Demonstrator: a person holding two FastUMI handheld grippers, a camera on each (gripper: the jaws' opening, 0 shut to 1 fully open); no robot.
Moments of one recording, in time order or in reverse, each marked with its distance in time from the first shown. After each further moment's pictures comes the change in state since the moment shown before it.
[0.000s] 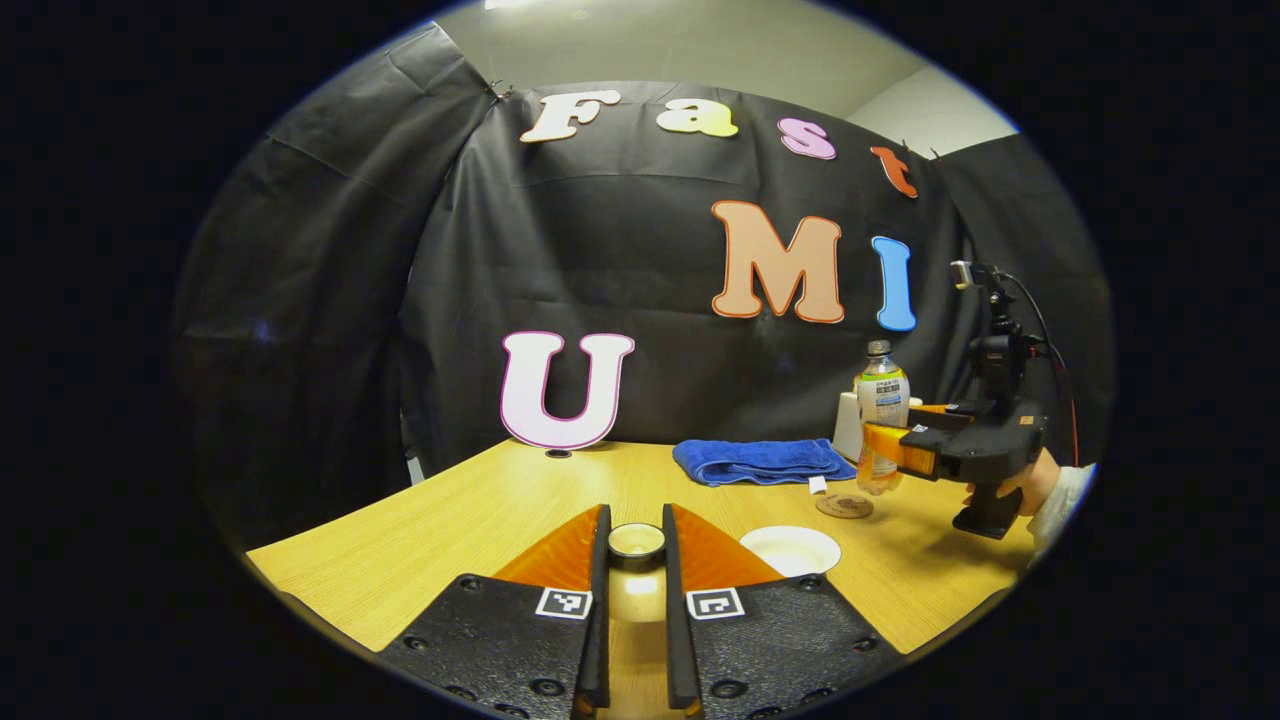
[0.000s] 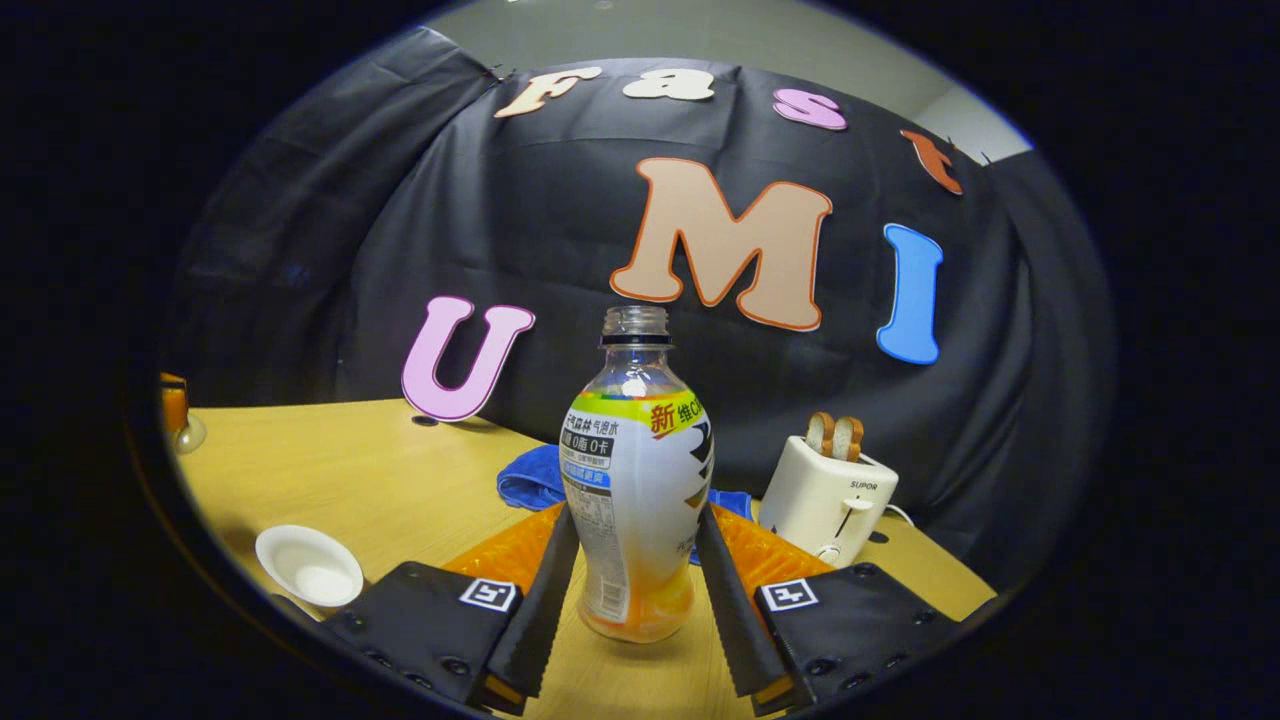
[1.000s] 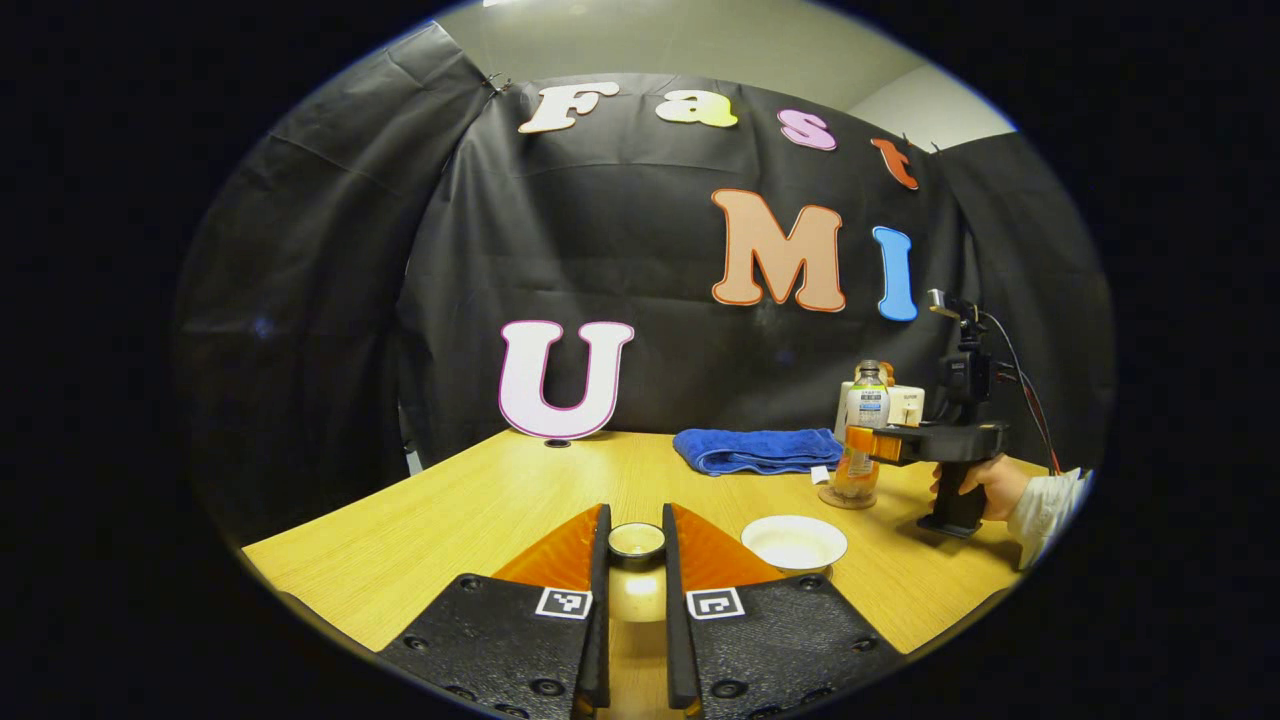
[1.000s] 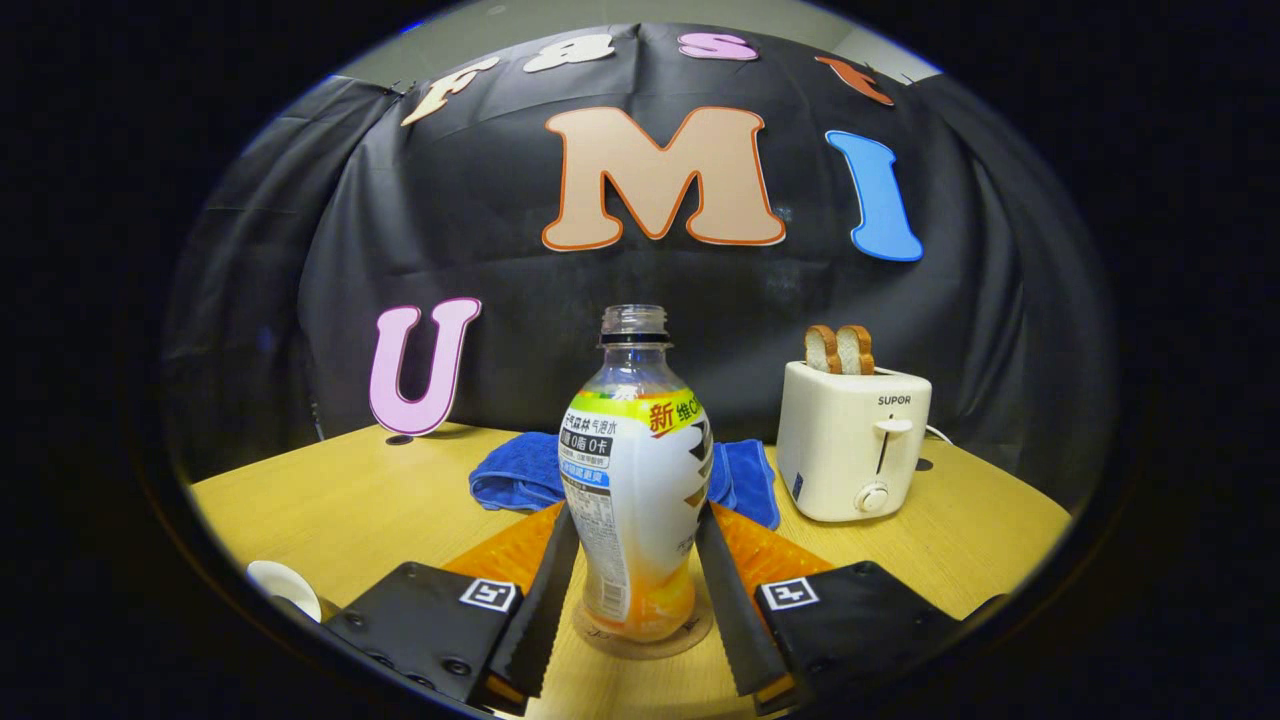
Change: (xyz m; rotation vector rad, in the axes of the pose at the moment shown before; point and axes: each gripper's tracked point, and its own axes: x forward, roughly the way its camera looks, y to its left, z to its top) left arm 0.004 0.000 -0.009 0.006 0.024 0.002; right arm 0.048 -0.018 -0.053 0.188 0.098 -0.038
